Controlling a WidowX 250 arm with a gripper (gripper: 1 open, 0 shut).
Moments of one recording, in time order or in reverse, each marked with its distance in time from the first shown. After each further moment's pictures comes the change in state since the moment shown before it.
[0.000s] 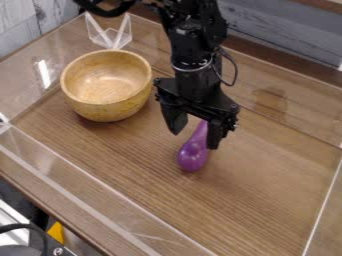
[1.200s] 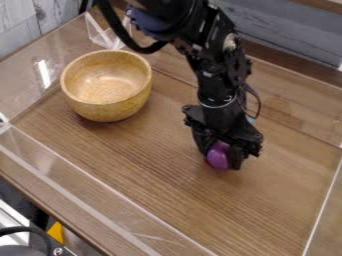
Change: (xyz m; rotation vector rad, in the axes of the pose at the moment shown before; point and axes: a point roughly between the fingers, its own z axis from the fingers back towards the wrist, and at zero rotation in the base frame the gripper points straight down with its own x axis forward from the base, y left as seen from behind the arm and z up) arm 0.008 -0.018 -0.047 -0.022 -0.060 -0.039
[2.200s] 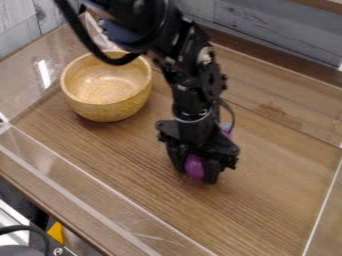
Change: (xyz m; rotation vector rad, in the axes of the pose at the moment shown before) arm -0.037 0.018 0.005 0.036 0.099 0.130
